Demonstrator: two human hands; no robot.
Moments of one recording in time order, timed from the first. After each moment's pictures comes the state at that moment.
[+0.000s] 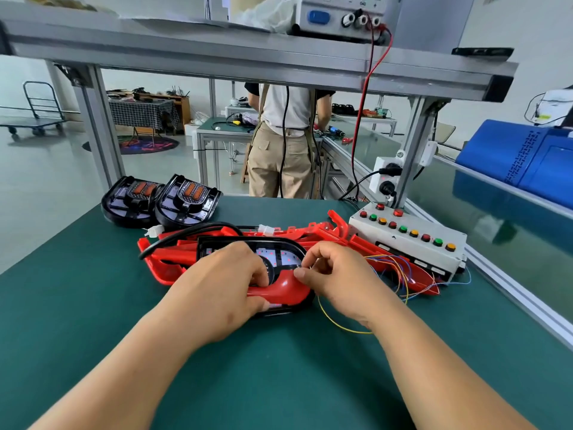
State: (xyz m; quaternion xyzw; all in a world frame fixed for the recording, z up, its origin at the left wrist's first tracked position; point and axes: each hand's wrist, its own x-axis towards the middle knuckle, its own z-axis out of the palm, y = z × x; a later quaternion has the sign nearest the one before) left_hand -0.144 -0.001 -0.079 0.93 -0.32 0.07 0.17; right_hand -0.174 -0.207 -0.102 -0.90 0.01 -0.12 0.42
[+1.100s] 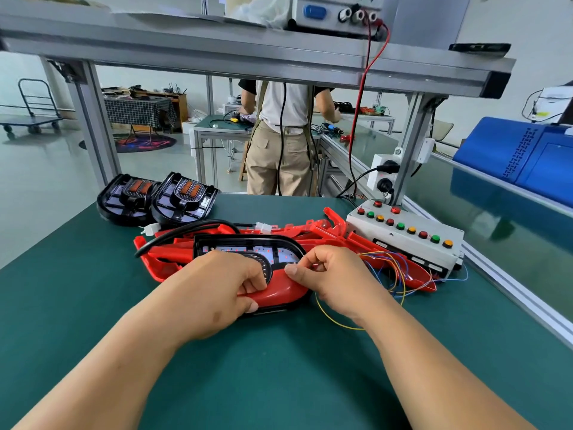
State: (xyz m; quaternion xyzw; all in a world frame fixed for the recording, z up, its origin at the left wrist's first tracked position) left_hand -0.137 0.006 -0.082 0.92 -0.34 0.01 0.18; right_hand -0.171 -0.206 -0.109 -0.89 0.04 -0.13 0.44
